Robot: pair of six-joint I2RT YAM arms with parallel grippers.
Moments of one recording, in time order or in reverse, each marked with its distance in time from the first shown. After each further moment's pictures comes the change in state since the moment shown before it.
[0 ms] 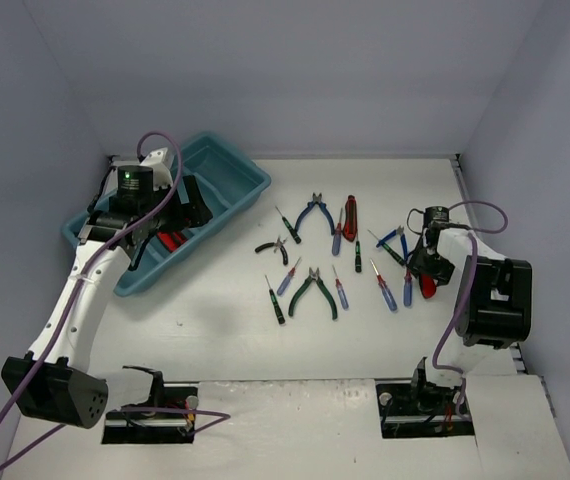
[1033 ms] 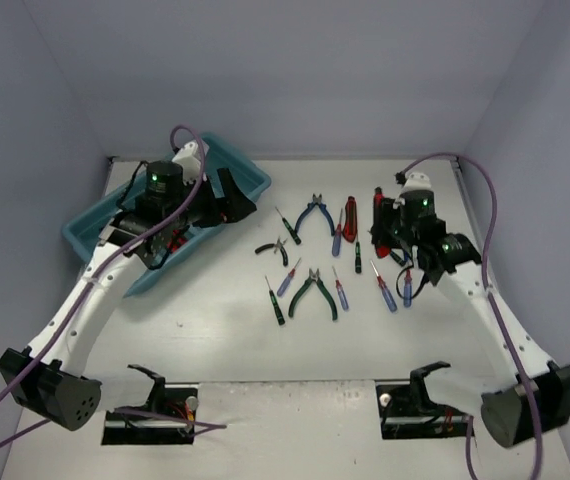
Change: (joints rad) left arm -0.202 0.007 0.031 0.151 0.093 -0.169; right arm 0.386 -0.509 0.112 -0.003 -0.133 -0.078
